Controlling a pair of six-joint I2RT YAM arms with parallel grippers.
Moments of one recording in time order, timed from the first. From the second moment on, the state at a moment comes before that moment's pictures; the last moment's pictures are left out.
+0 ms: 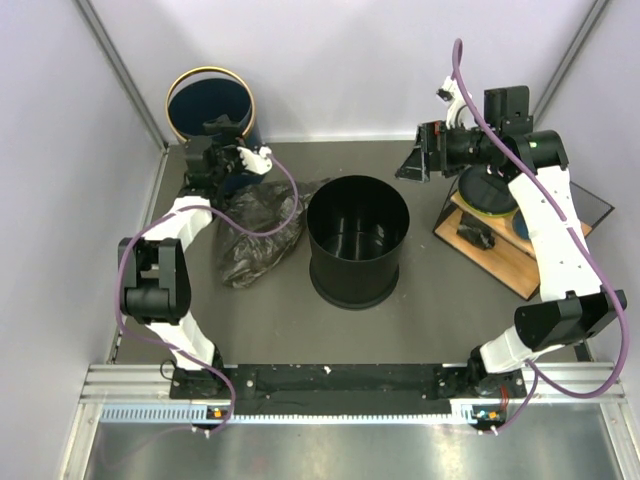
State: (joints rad) left arm -0.04 1.71 1.21 0.39 0.29 1.38; right arm 0.19 1.53 1.86 -1.00 -0.68 0.03
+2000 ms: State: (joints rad) left arm -0.02 1.37 1.65 -0.54 0.58 0.97; right arm 0.18 1.54 1.87 -1.02 -0.74 -0.03
